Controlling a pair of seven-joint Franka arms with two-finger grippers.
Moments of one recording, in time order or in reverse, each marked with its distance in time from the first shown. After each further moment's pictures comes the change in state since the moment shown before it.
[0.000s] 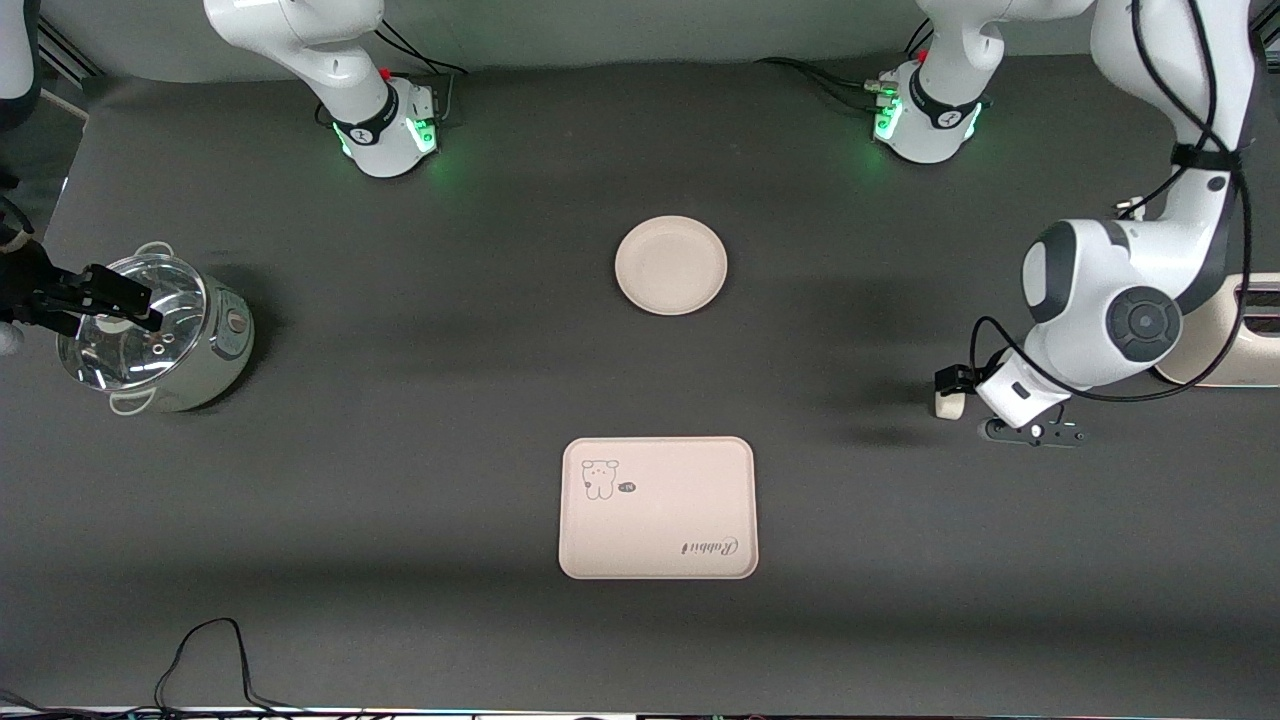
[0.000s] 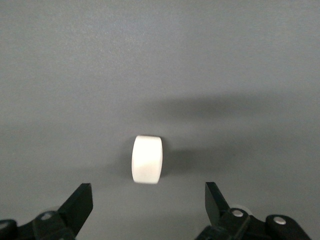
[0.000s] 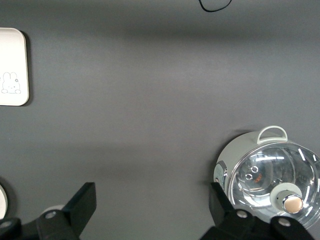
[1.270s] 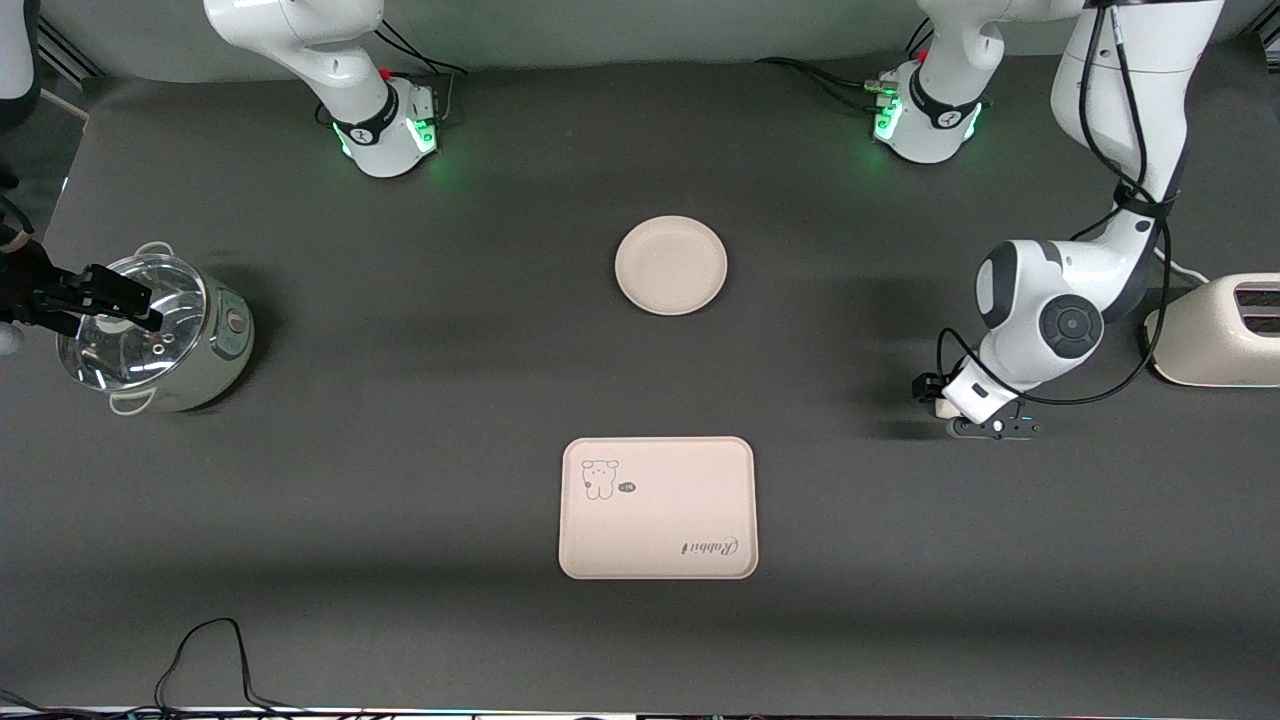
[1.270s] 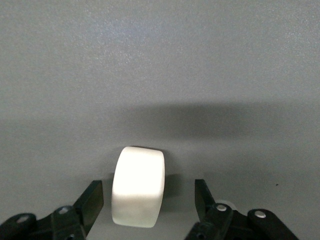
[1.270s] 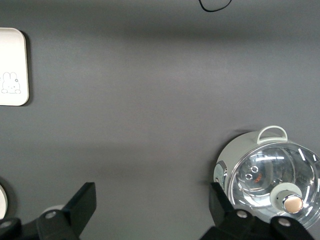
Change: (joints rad) left arm -0.010 0.101 0.000 -0.128 0.000 0.267 -0.058; right arm 0.000 0.000 0.000 0.000 0.000 0.000 0.000
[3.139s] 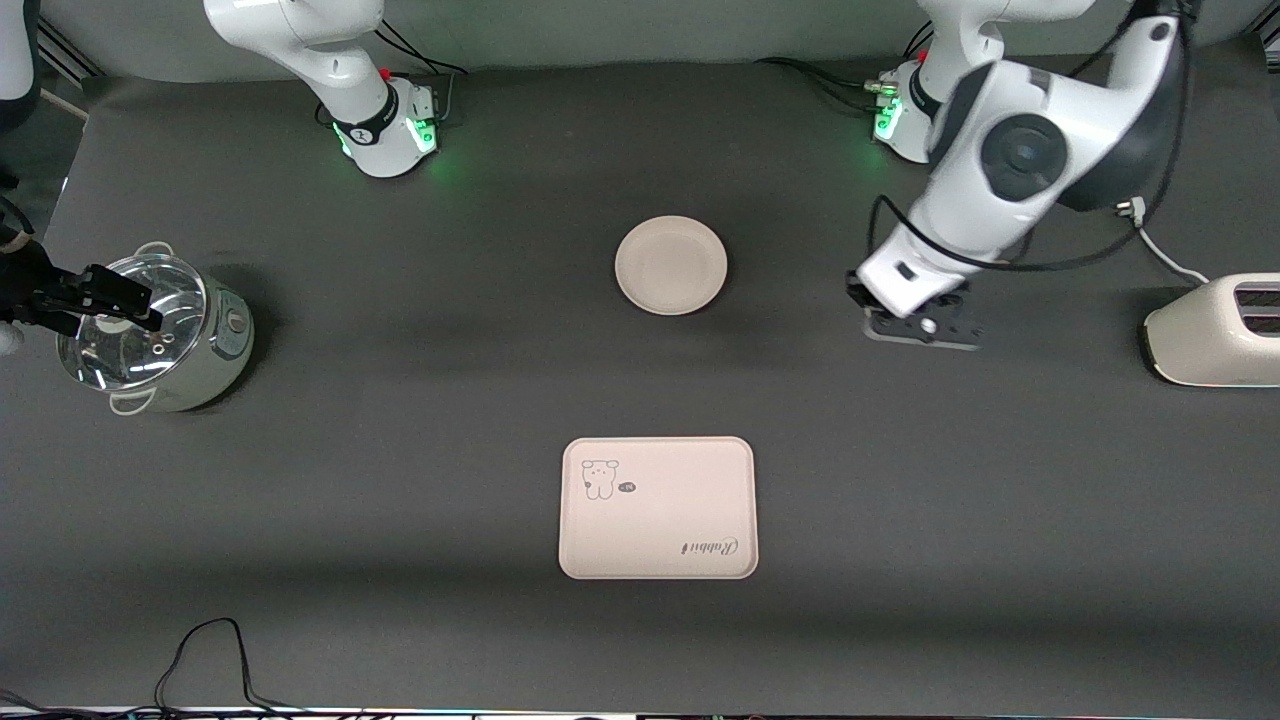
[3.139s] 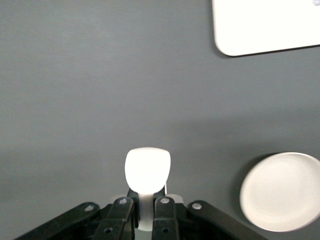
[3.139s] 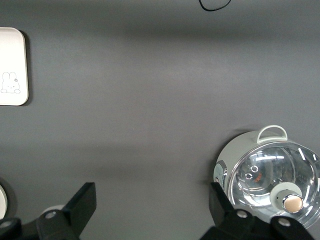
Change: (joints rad) left arm -0.046 -0.405 -0.338 0.186 -0.009 -0.590 -0.321; right arm 0.000 0.000 -0.001 -0.002 0.000 0.000 0.000
